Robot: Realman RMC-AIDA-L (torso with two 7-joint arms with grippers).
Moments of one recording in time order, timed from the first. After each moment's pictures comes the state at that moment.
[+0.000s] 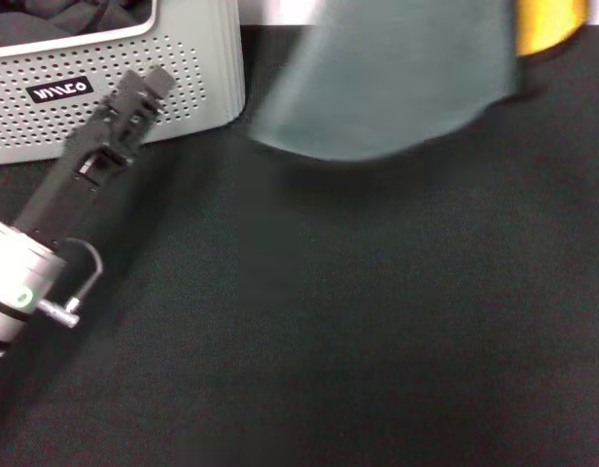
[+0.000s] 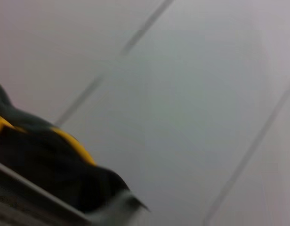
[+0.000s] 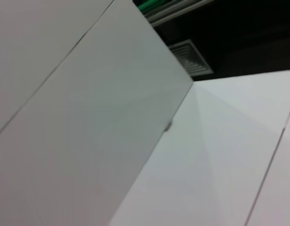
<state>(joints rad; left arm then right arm) -0.39 -2.10 1.06 0.04 0.75 1.61 -1.04 0.29 2.01 -1.47 -1.50 2.33 0.97 -2.29</state>
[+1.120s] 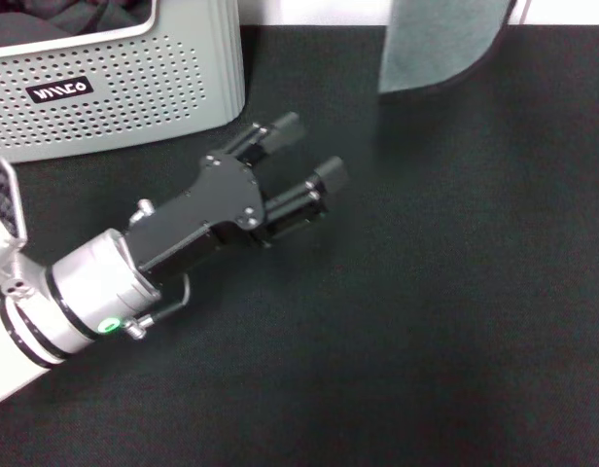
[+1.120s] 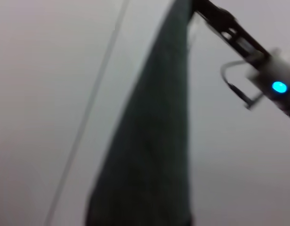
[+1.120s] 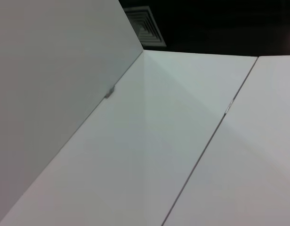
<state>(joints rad) -0.49 -2.11 1.17 0.06 1.02 1.69 -0.78 0.40 2.02 -1.53 -1.64 2.25 0.52 -2.32</state>
